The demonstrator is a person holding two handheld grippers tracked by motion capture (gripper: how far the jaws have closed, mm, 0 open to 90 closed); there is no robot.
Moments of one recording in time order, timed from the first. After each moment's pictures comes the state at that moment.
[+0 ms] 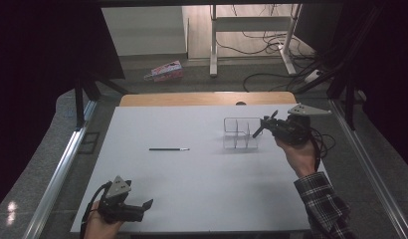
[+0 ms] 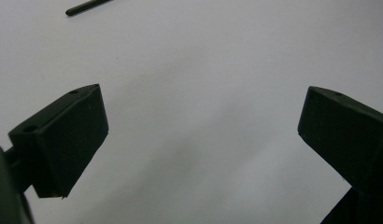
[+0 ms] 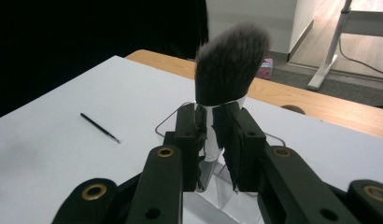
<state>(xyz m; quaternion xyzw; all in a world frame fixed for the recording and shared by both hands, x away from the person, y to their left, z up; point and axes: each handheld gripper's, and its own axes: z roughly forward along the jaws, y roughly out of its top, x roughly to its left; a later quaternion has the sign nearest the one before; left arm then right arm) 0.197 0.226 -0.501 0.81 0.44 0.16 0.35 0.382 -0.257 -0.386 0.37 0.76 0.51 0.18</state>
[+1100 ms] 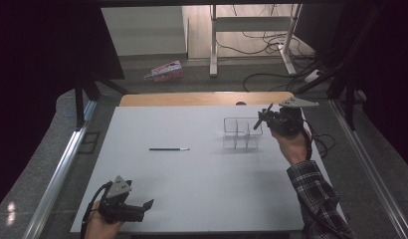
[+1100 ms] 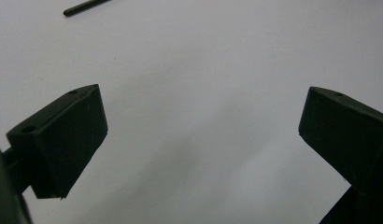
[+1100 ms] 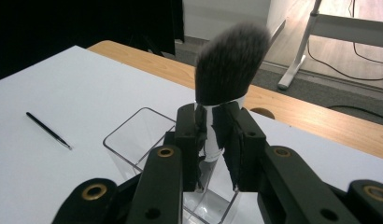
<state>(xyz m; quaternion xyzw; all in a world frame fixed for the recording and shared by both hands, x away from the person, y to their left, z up) 0.198 0.225 -0.501 0.81 0.44 0.16 0.36 0.417 -0.246 -0.396 0.38 0.76 0.47 0.23</state>
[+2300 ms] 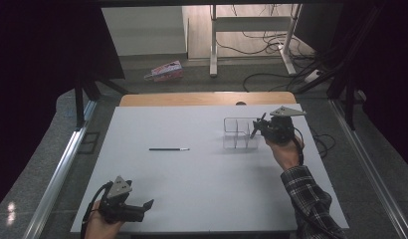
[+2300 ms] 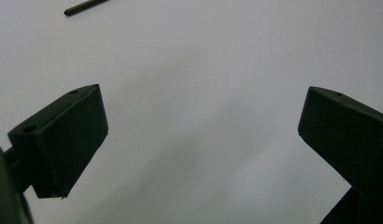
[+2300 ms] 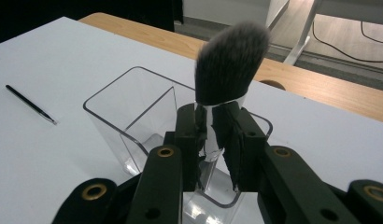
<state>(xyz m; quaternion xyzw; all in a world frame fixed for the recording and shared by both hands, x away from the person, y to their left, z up) 0.197 0.224 -0.501 0.81 0.44 0.16 0.35 0.422 -0.238 -0.438 0.38 0.78 0.45 0.22</state>
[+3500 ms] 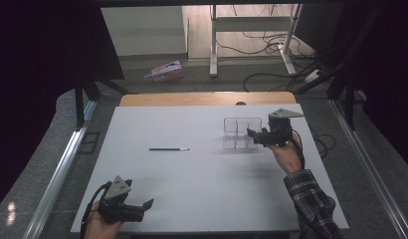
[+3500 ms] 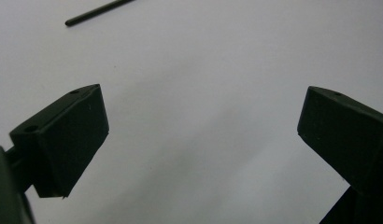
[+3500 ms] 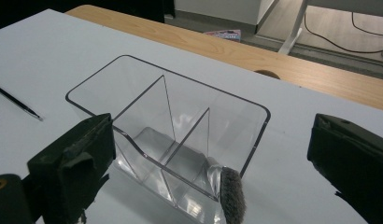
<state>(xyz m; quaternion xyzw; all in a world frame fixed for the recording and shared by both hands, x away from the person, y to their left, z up) 0.196 0.226 -0.498 0.80 0.43 0.16 0.37 0.424 -0.236 -0.447 0.40 0.78 0.43 0.22</state>
